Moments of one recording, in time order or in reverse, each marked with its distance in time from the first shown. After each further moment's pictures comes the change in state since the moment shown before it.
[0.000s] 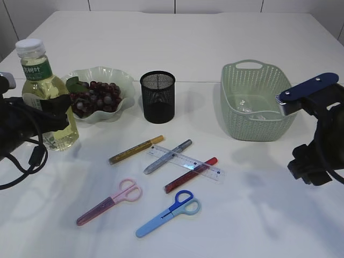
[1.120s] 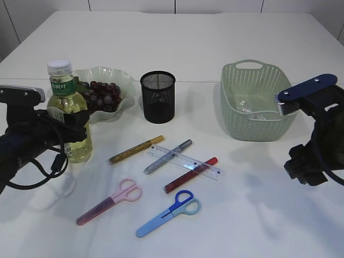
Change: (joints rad) left arm -0.002 0.198 -0.113 0.060 0.000 0.000; right arm 0.000 0.000 0.013 0.017 -0.033 0.009
